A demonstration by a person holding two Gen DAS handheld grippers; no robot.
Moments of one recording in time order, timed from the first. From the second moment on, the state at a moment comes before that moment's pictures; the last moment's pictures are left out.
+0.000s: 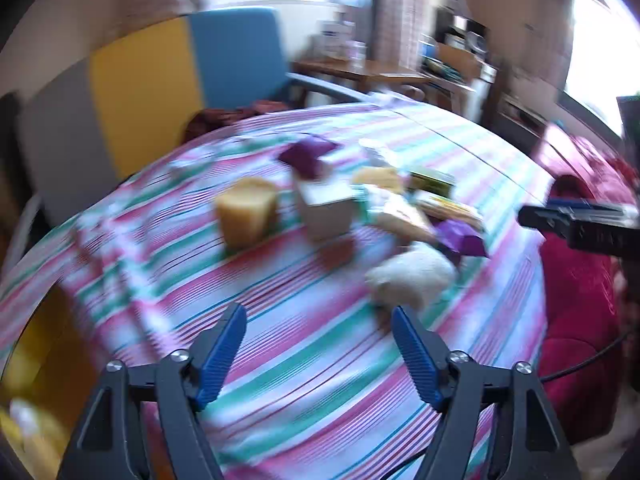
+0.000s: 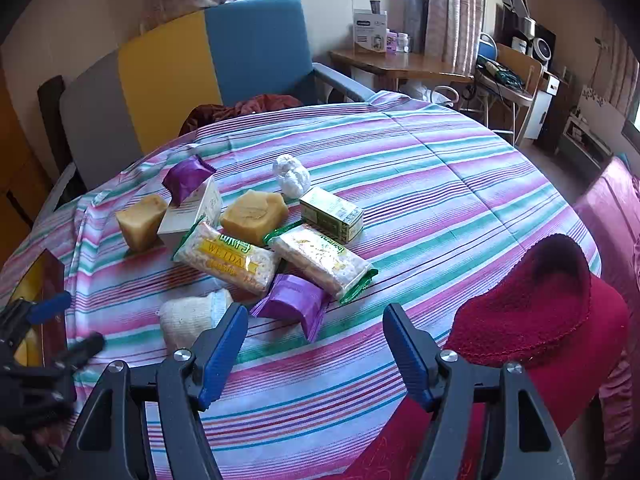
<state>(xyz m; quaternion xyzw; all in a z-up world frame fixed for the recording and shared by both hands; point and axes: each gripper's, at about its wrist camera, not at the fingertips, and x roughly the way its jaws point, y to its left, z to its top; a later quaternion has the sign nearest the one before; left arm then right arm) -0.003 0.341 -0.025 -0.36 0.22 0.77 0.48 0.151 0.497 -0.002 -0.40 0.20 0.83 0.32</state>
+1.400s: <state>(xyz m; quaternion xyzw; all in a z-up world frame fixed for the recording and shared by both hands) 0.001 0.306 -0.077 -0.43 0.13 0.75 0.49 0.050 0.488 -0.031 -0.52 0.12 0.83 0.16</state>
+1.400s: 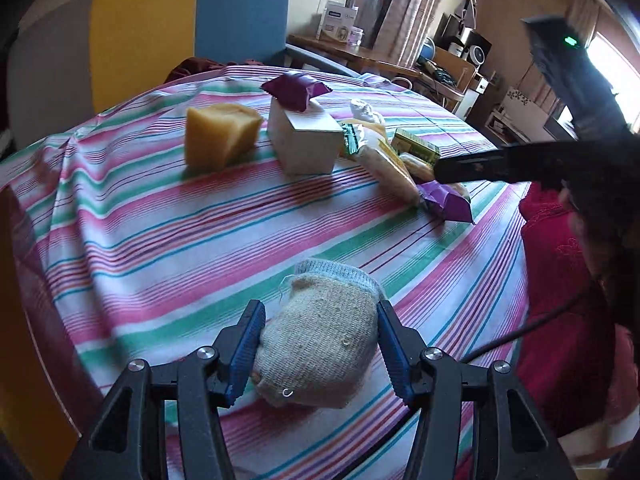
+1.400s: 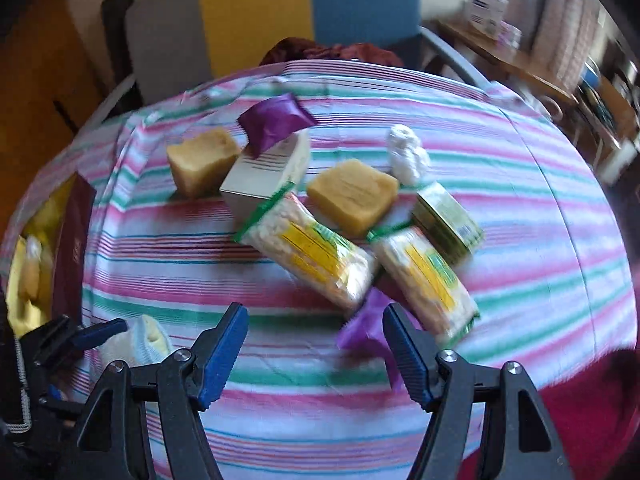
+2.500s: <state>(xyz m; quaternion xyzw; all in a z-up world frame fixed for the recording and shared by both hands) -0.001 0.286 -0.078 -0.44 0.10 0.75 0.48 0.006 0.474 -0.077 -0.57 0.09 0.82 0.04</state>
